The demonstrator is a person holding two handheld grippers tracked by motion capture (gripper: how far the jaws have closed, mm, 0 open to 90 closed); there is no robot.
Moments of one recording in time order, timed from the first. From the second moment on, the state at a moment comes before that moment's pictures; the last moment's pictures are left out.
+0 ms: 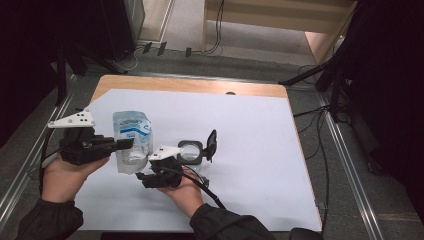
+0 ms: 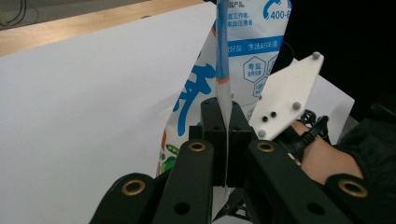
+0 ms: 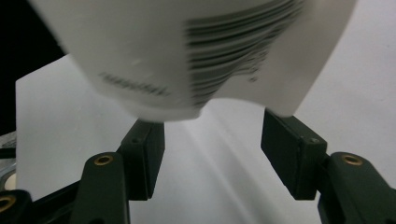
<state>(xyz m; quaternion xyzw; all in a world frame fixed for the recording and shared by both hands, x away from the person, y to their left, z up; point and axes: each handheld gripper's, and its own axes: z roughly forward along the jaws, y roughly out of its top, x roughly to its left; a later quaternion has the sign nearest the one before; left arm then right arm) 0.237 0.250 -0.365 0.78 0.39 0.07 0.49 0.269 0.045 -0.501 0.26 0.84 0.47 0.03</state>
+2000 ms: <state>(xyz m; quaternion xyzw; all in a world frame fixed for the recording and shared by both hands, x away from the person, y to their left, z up) 0.249 0.222 -0.373 0.79 0.38 0.04 0.48 0.243 0.040 -0.505 0.21 0.84 0.49 0.08</state>
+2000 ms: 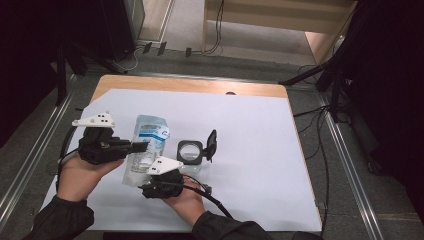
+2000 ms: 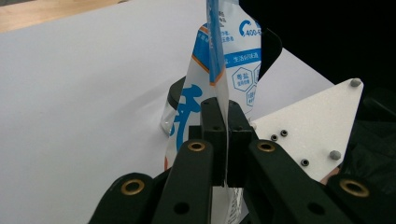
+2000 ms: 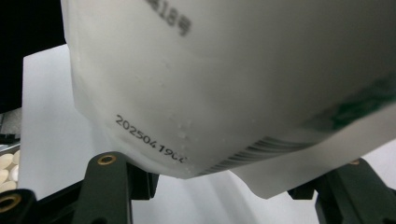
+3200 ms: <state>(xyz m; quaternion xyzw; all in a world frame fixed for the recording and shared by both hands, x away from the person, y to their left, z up) 0.288 0.174 -0.402 0.82 0.35 0.00 0.44 0.235 0.015 -0.520 0.26 0.84 0.47 0.06</state>
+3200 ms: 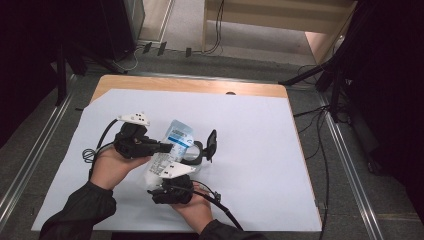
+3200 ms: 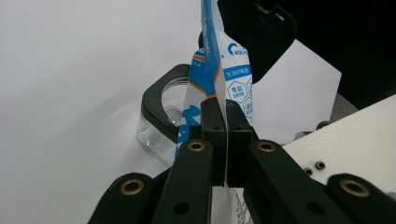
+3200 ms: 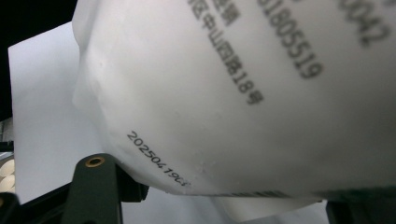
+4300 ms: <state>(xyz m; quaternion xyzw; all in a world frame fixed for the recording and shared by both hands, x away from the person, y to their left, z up) 0.290 0.159 -0.413 0.84 0.36 0.01 0.41 0.239 0.009 -0.521 0.29 0.82 0.49 0.00</state>
